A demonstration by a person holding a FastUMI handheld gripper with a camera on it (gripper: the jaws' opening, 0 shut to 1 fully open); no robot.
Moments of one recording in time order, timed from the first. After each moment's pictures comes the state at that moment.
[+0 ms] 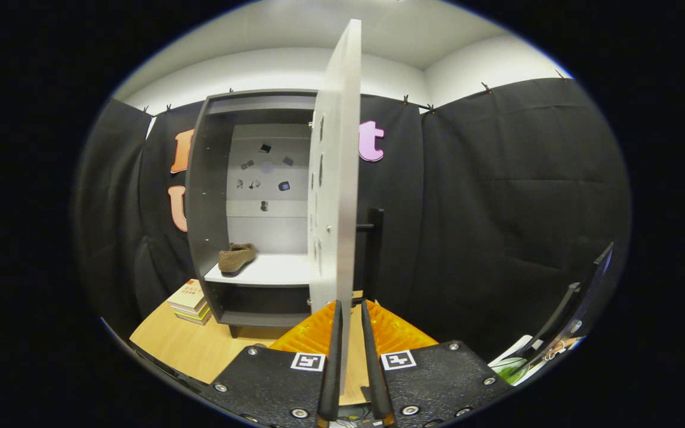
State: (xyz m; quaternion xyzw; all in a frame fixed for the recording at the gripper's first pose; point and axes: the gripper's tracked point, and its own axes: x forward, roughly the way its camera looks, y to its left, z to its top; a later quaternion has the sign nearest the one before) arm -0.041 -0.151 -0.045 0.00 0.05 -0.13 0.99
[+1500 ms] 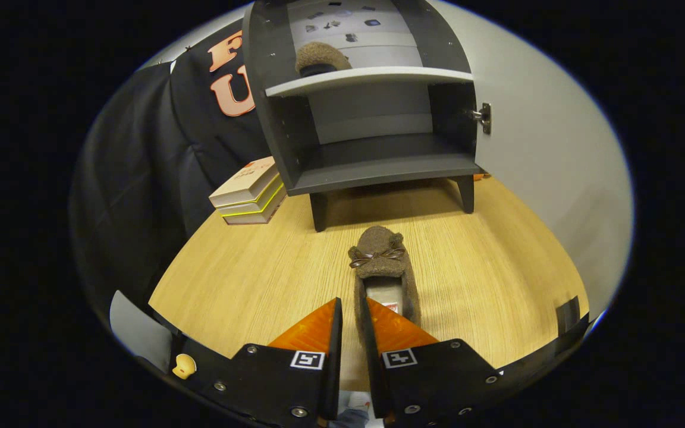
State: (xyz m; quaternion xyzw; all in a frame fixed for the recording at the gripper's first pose) arm 0.119 0.083 -0.432 0.07 0.32 0.04 0.94
